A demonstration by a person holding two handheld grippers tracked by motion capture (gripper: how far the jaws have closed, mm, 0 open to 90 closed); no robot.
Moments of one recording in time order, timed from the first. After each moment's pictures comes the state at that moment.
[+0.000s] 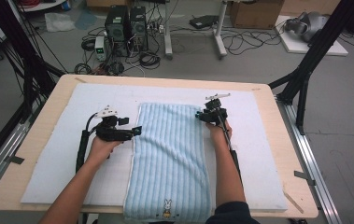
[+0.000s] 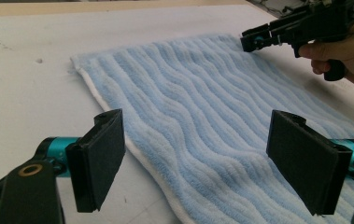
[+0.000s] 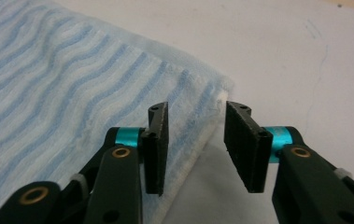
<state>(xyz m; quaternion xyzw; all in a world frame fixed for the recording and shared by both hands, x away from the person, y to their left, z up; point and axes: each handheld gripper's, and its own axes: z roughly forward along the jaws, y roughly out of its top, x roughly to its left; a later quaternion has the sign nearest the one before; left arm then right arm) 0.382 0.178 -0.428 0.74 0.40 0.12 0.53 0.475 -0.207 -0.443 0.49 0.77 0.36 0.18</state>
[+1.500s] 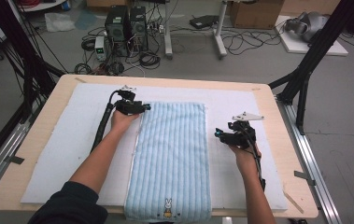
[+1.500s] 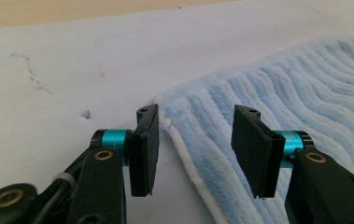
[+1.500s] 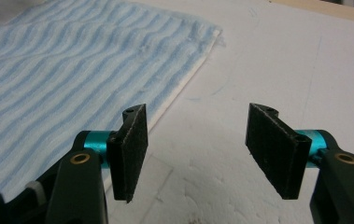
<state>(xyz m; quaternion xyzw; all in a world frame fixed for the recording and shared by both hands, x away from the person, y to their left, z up) 0.498 0.137 -0.444 0.74 0.48 0.15 0.44 0.364 -0.271 -0.409 0.47 0.76 0.39 0.22</state>
